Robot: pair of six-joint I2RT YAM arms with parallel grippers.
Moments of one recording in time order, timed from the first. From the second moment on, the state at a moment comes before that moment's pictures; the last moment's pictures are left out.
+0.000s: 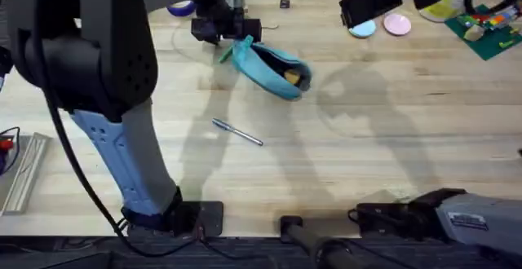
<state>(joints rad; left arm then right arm) -0.19 2.09 1.56 -0.67 0.03 -0.15 0.32 1.43 1.69 -1.25 -0.08 -0.14</state>
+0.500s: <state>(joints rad) -0.19 2.10 1.56 -0.68 -0.02 -0.16 0.32 1.43 1.69 -1.25 -0.08 -0.14</state>
